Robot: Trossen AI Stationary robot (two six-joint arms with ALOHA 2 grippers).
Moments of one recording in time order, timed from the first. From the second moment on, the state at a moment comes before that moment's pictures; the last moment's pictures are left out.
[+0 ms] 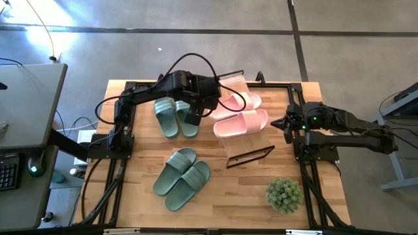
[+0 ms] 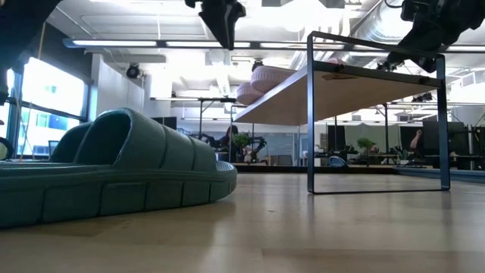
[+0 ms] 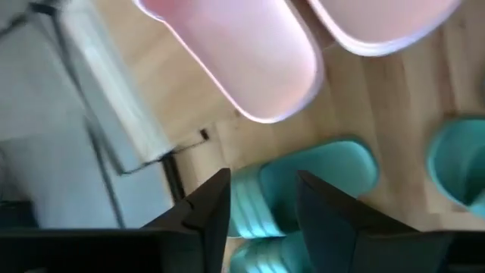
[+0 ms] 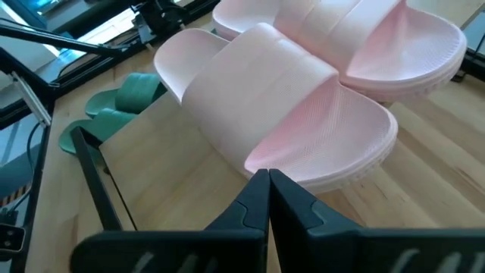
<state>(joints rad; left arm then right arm) 0.27 2.02 2.32 -1.57 -0.27 0.49 -0.20 0.45 0.65 -0.74 0.00 0.37</state>
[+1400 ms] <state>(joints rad) 0.41 1.41 0.98 -0.85 -0.51 0.25 -0.20 0.42 0.65 -0.74 0.05 0.44</state>
